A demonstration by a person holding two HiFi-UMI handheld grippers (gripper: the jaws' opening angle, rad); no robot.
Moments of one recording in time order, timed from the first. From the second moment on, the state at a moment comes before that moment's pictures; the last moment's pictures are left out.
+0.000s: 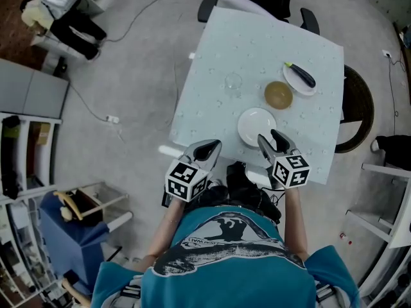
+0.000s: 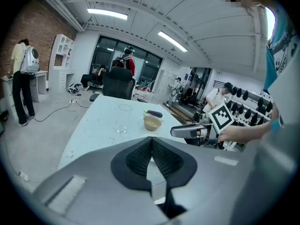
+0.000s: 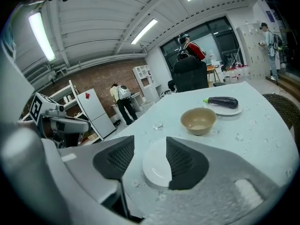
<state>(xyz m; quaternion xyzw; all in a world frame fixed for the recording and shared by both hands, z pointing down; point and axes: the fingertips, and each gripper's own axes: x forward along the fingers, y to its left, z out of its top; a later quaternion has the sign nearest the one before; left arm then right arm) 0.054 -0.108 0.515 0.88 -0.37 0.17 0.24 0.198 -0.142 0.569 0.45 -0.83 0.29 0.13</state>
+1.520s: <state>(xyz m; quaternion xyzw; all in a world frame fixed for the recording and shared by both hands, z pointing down) -0.006 0.061 0.491 0.91 -0.34 0.15 0.18 0.069 0.038 0.515 0.41 -0.88 0.22 0.11</state>
